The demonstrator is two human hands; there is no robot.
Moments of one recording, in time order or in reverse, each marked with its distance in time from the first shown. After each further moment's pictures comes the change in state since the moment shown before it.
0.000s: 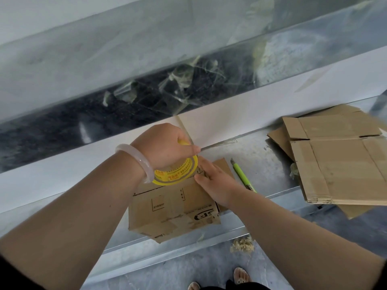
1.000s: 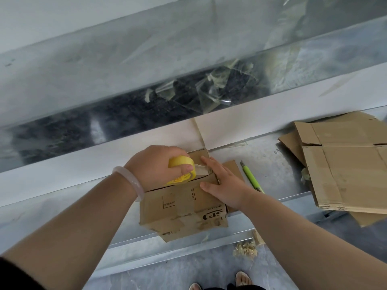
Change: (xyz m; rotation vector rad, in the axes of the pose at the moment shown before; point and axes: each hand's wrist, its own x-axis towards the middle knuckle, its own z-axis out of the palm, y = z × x) left_hand -0.025 -0.062 0.028 -0.013 0.036 0.080; right_hand -0.003 0.000 0.002 -0.001 -0.057 0.017
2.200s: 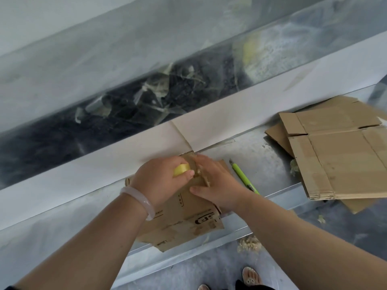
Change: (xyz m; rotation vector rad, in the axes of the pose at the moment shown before) left_hand 0.017 0.027 0.037 0.022 0.098 -0.024; right_hand -0.004 0.000 -0.007 0.034 0.127 -0.143
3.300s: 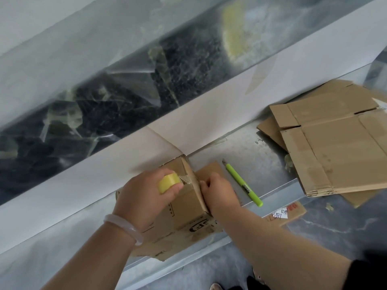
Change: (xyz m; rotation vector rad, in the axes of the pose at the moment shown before) left_hand -0.011 0.007 0.009 0.009 0.106 -0.075; right_hand 0.014 0.030 0.025 -0.006 0.254 0.527
